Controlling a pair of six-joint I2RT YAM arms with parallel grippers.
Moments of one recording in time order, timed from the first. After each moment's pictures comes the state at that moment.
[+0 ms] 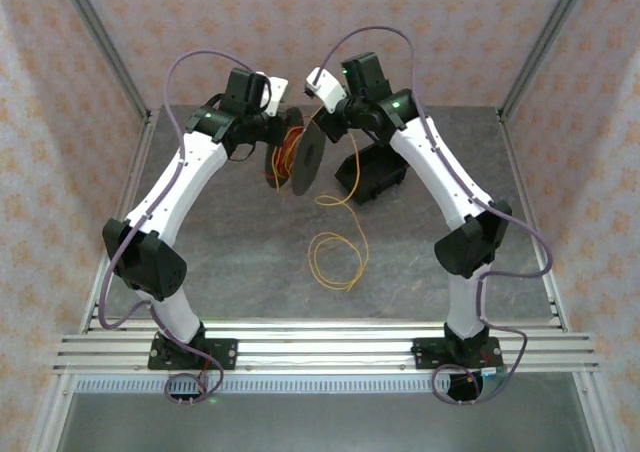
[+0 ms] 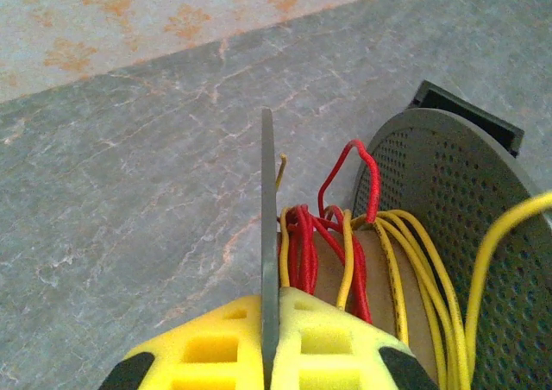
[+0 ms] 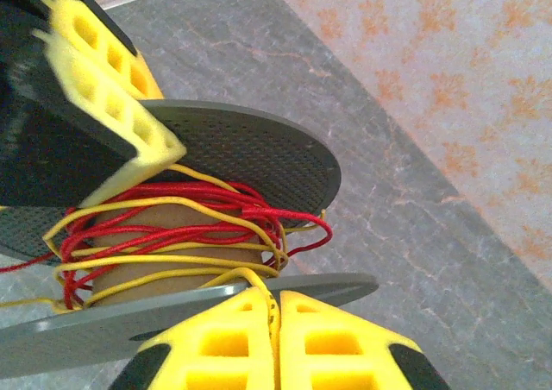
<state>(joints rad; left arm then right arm) -0.32 1.74 1.85 -0.85 0.10 -0.04 0.54 1.98 2.23 -0.94 -0.25 -0.38</state>
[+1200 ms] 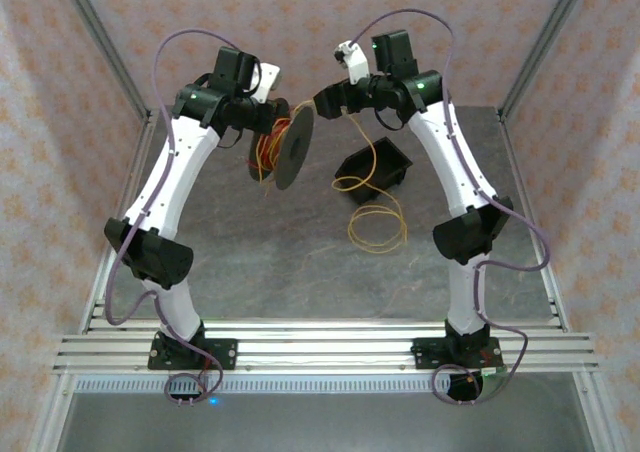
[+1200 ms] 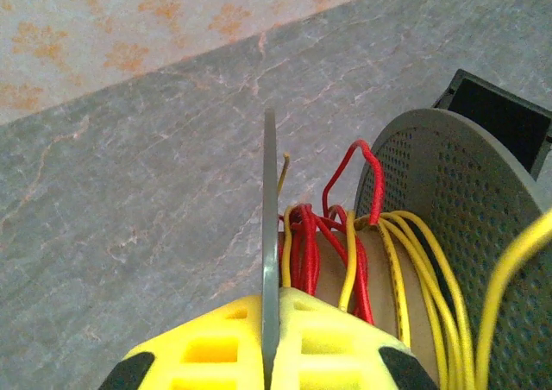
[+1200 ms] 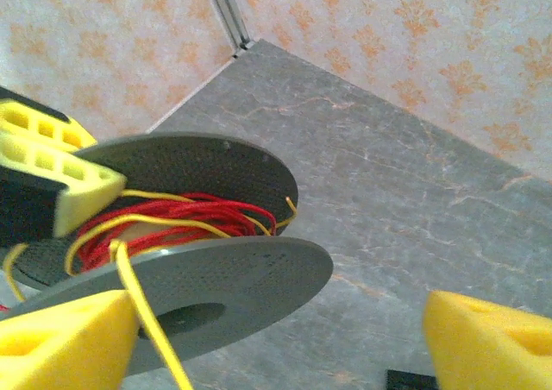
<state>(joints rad) -0.28 1.83 2.15 -1.12 0.05 0.01 0.42 2.06 2.45 -1.00 -0.49 -0.02</state>
